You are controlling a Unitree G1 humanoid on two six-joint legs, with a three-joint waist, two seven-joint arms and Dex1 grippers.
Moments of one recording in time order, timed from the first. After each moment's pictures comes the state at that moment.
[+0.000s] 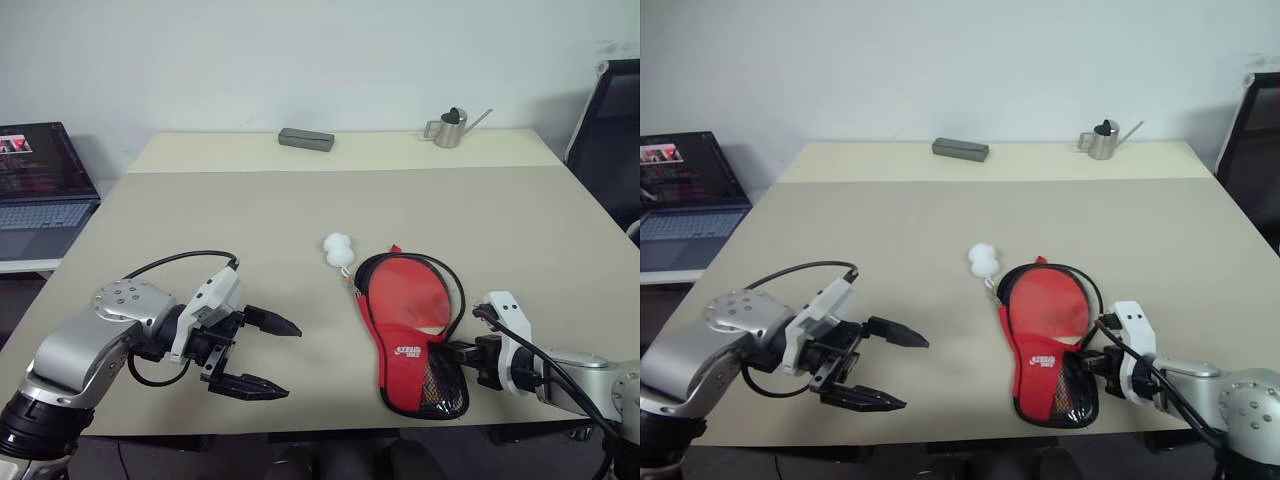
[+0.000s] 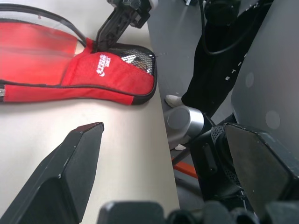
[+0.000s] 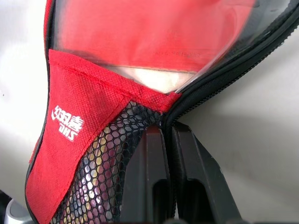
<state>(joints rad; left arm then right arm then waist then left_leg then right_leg) -0.25 0.96 -0.02 -0.34 -0.66 0.57 -1.47 -0.10 -0.54 -0.37 -0.55 1.31 1.58 -0.20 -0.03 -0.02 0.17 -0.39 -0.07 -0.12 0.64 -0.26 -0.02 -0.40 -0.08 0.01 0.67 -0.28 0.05</state>
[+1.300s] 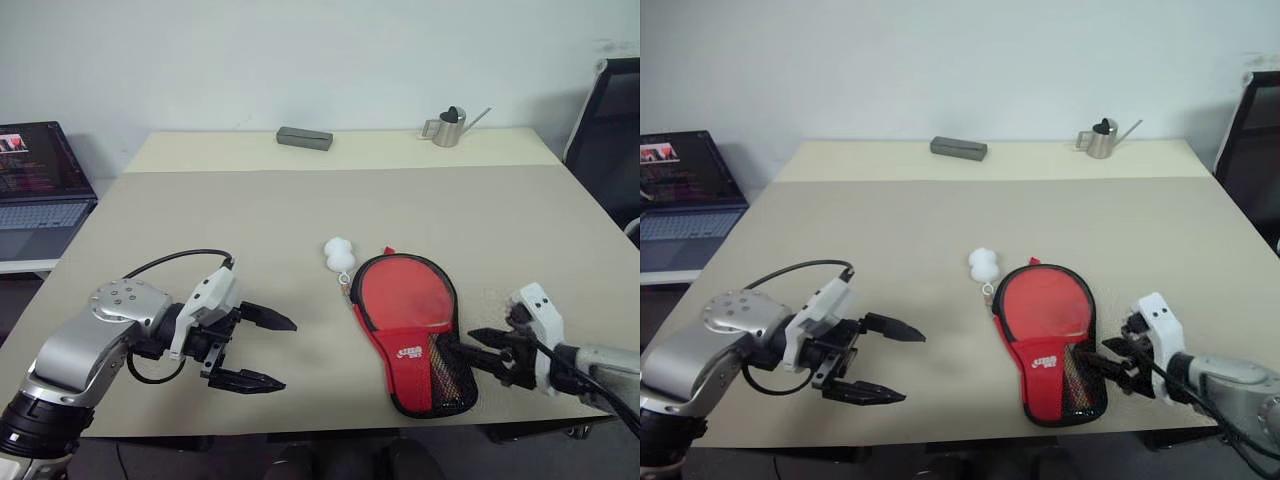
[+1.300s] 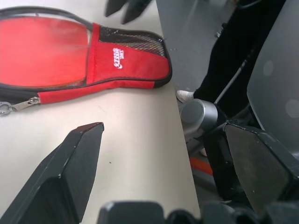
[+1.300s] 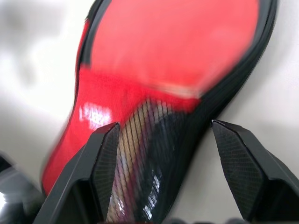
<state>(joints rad) -0.24 0.95 -0.02 -0.29 -0.61 0.50 -1.46 0.15 -1.01 -0.25 -0.62 1.20 1.03 0.28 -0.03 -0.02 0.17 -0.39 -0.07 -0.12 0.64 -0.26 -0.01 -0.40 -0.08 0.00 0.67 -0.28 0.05</state>
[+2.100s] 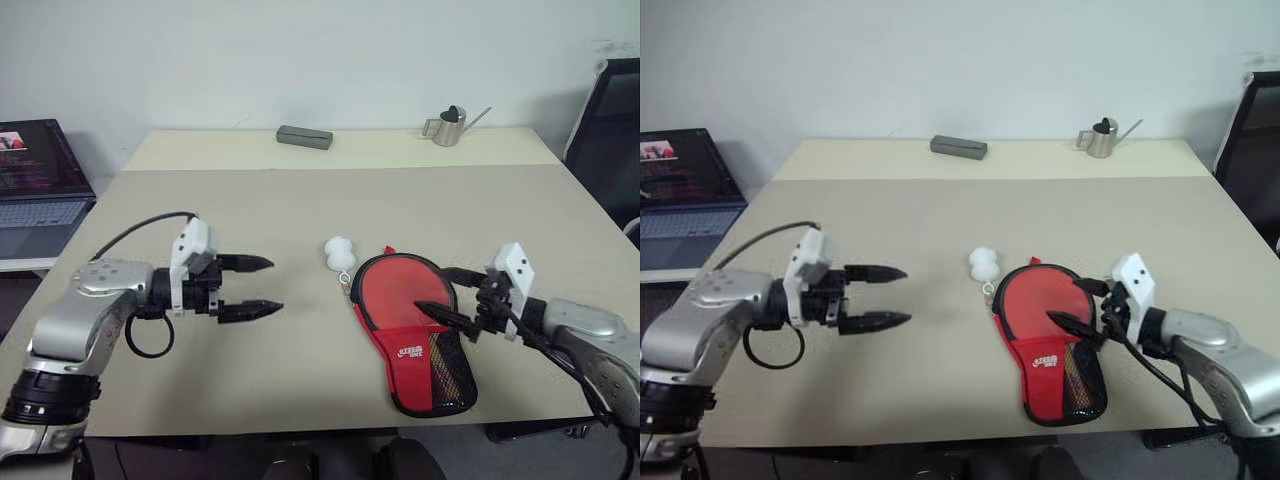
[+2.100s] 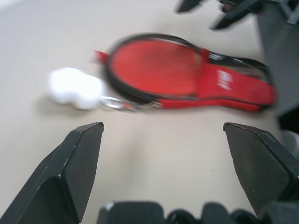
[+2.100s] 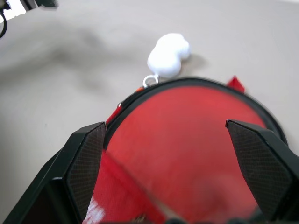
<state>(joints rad) -0.37 0.88 0.08 -0.08 -0.57 0.49 -1.23 -0.19 -0.79 -0.01 -0.40 0.68 0.62 0.68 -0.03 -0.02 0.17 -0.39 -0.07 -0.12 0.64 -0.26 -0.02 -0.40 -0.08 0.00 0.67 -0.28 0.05</state>
